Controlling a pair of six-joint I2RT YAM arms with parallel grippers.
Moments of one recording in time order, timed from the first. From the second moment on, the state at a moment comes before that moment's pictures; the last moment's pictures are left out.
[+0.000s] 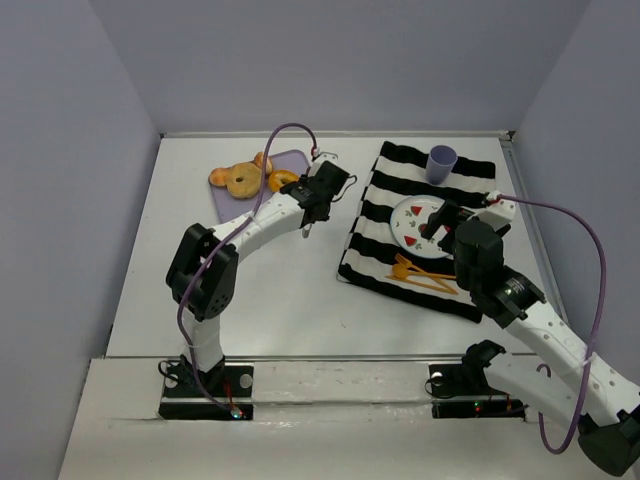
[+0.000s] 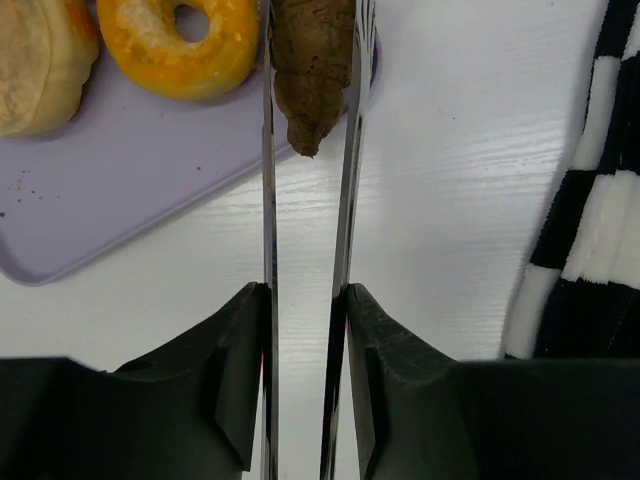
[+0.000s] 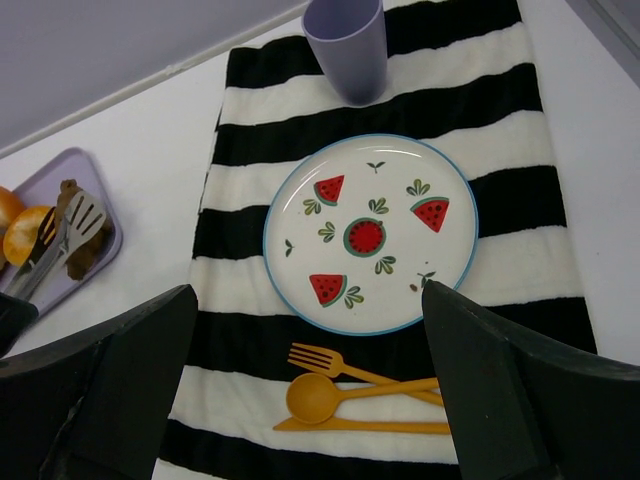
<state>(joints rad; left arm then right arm) -0.70 1.87 1.49 -0.53 -0.52 -0.35 0.58 0.77 0.75 -0.31 0.73 0.56</state>
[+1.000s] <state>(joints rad) -1.01 1.72 1.46 -0.31 -0.27 -0.30 0.58 0.54 0.68 -0.31 0.77 0.59</state>
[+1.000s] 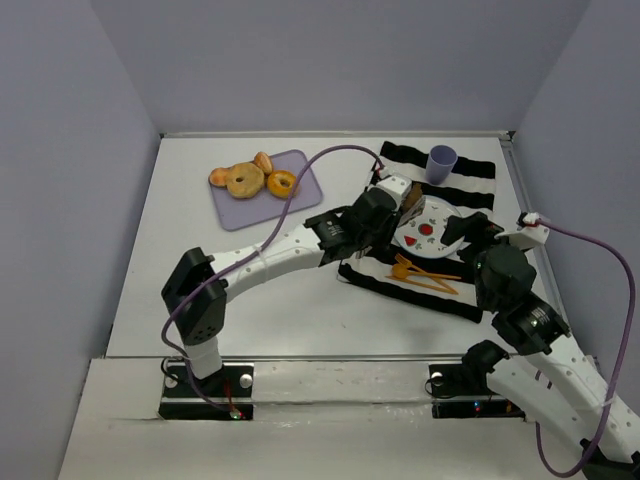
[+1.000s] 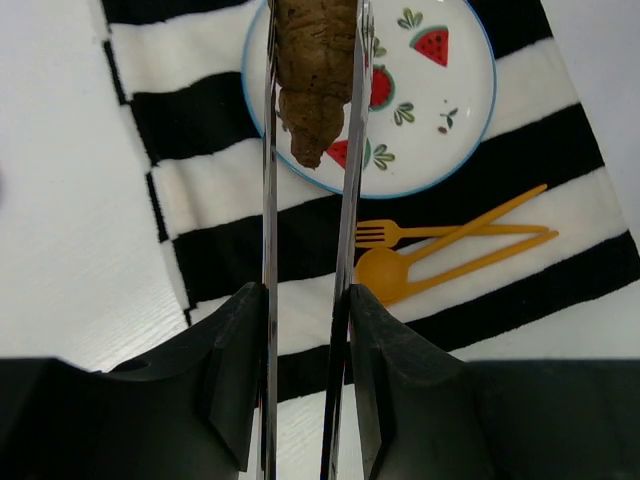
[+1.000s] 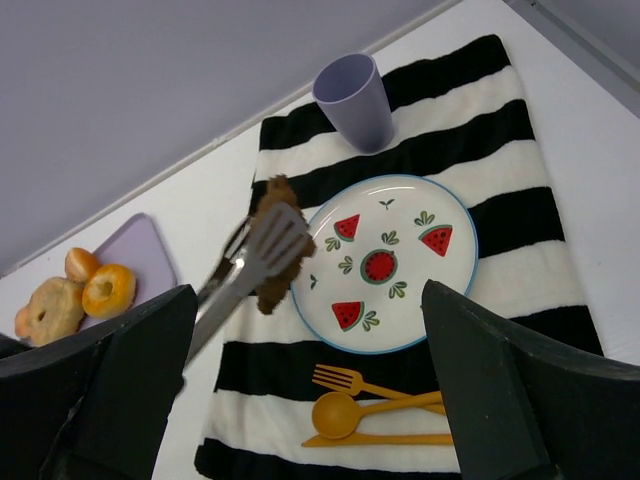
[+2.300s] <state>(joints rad) -0.98 1.39 1.08 -0.36 -0.55 -0.45 0.58 0.54 0.66 -0.31 0.77 0.59</state>
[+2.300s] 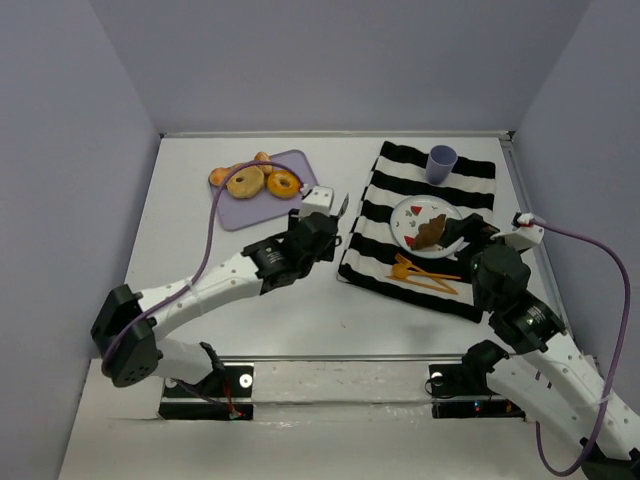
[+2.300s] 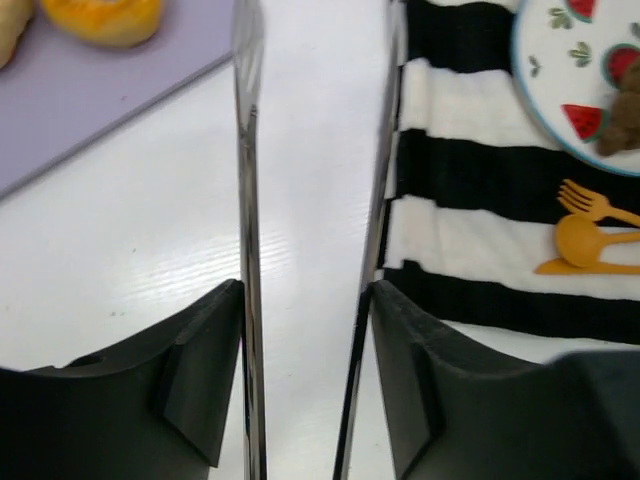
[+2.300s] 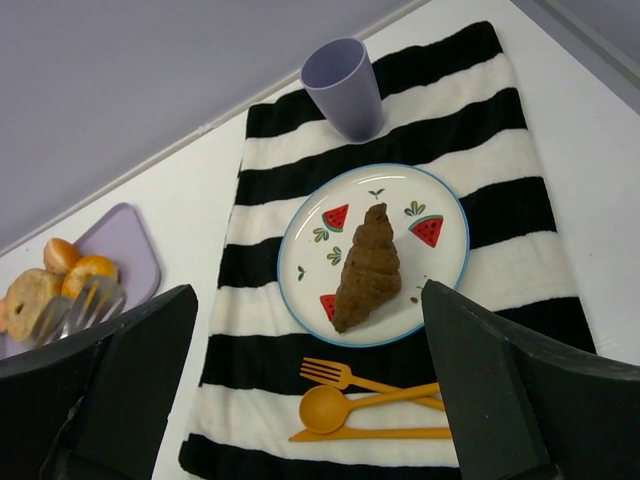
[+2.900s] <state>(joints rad) -0.86 1.38 0.66 -0.31 -0.56 -0.73 0.58 0.60 0.66 -0.31 0.76 0.59</state>
